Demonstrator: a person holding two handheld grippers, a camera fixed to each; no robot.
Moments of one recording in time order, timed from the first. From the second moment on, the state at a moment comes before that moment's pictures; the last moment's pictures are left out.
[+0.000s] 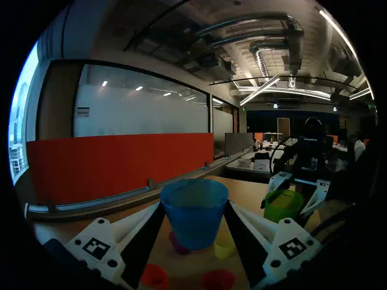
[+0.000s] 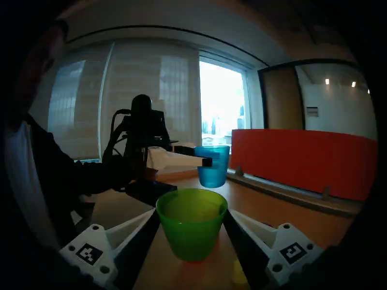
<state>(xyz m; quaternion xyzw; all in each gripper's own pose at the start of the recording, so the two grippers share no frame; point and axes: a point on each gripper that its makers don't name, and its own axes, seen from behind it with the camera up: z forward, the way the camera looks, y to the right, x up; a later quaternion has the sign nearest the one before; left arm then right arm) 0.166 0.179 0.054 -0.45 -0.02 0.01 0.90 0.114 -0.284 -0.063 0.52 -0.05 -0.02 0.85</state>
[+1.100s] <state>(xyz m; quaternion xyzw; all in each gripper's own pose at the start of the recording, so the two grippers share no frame) 0.201 0.172 0.050 -0.44 0.02 0.11 0.89 0.112 -0.290 -0.066 0.53 -0.05 -0.04 0.85</state>
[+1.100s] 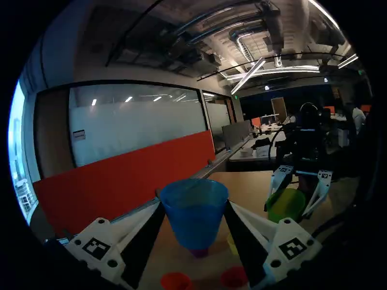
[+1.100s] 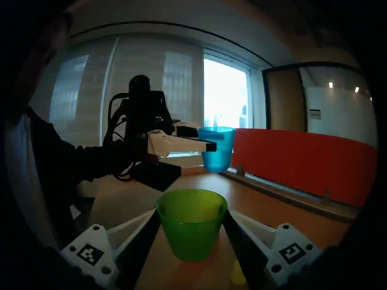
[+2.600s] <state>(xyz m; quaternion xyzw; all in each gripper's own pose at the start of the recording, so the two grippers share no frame) 0.229 0.167 0.039 -0.42 0.11 0.25 0.86 0.111 -0.321 -0.066 0.56 -0.05 -0.03 0.82</state>
